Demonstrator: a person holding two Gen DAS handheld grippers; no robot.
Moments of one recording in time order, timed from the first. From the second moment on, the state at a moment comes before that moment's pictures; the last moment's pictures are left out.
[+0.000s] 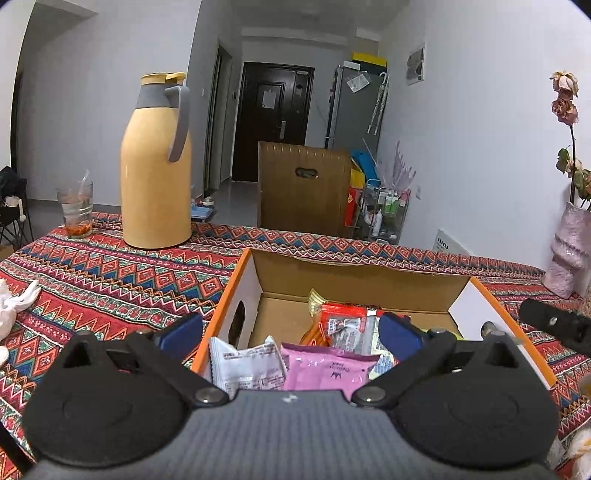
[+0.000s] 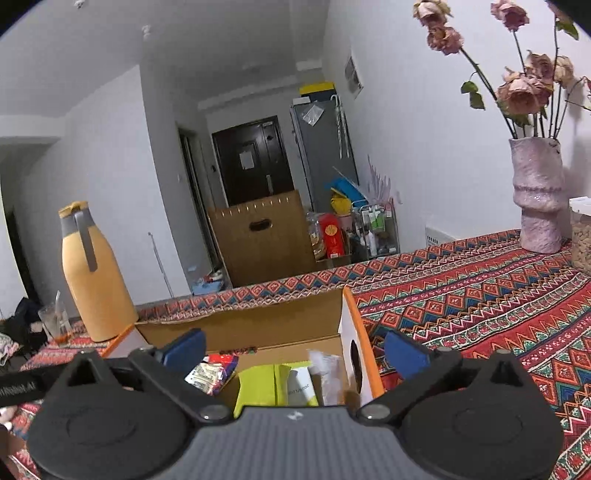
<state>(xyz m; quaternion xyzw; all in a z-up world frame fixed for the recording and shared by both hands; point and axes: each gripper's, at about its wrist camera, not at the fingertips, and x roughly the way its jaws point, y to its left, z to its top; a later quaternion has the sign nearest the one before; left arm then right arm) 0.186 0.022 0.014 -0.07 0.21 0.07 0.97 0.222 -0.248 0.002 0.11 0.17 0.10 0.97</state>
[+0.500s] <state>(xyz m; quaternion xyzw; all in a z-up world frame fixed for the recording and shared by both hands) 0.177 0.017 0.023 -0.07 0.20 0.07 0.97 0.216 -0.246 0.008 0.10 0.16 0.10 0.98</state>
